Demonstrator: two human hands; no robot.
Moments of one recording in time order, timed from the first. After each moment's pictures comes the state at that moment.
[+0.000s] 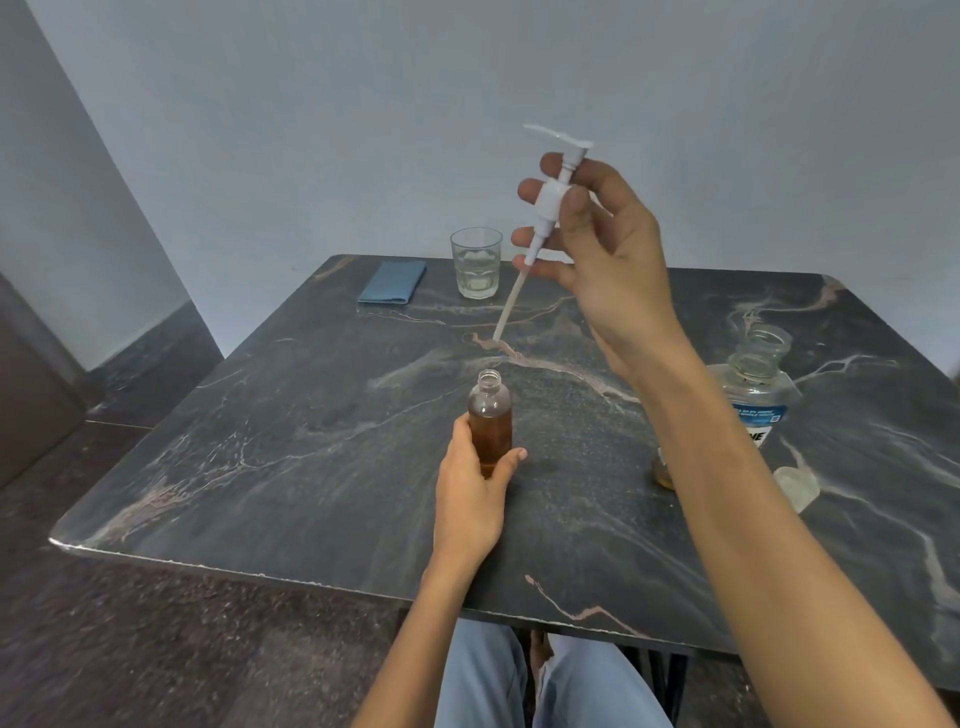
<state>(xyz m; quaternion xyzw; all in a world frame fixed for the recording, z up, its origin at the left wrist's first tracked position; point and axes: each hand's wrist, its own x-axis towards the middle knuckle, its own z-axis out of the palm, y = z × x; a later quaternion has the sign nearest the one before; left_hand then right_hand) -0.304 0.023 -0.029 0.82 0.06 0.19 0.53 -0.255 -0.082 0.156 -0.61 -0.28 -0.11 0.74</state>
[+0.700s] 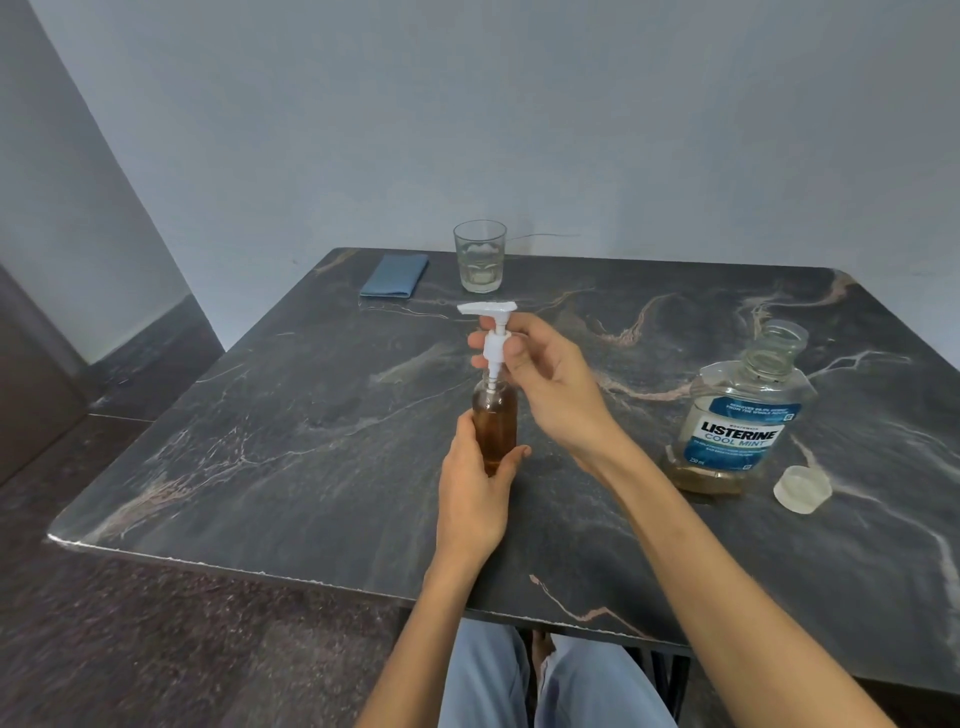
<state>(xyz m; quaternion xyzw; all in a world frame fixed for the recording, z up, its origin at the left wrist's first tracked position) -0.306 0.020 -0.024 0.82 0.07 0.19 0.54 -0.257 -0.067 0.062 -0.67 -0.27 0.04 0.70</state>
